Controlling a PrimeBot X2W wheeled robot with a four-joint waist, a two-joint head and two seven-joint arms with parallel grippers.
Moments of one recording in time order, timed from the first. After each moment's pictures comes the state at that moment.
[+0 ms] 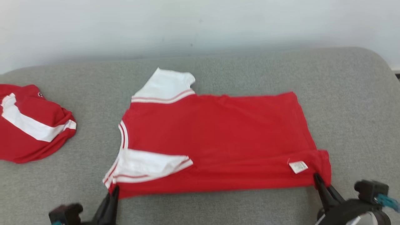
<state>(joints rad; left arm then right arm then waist) -0.14 0.26 -0.29 0.43 -0.70 -0.10 -0.26 -0.13 -0.30 0.19 0.43 0.64 0.13 -0.07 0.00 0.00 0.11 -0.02</state>
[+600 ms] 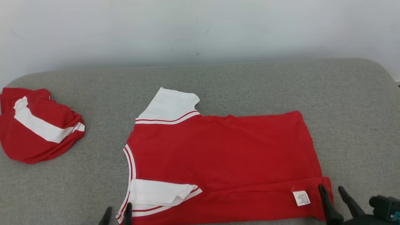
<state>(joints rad) 0.05 0.21 -0.27 0.25 -0.69 -0.01 -0.26 0.07 -0.22 0.01 0.18 0.54 0.13 0.05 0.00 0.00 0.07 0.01</state>
